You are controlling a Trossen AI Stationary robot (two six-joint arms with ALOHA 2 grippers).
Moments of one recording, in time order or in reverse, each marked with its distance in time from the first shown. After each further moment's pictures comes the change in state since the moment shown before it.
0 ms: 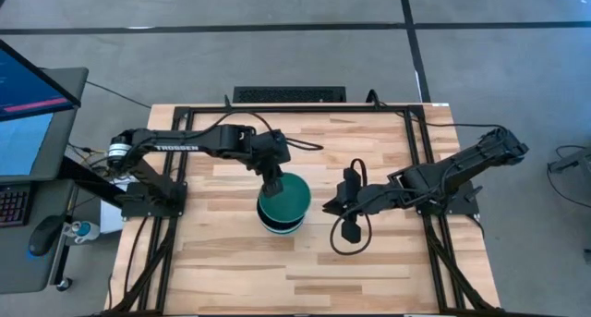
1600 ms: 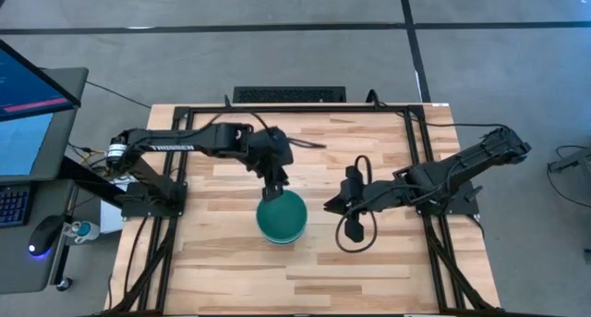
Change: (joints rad) left arm -0.030 -0.005 0.070 0.022 0.135 -0.003; right arm 0.000 -0.030 0.001 0.018 0.000 0.003
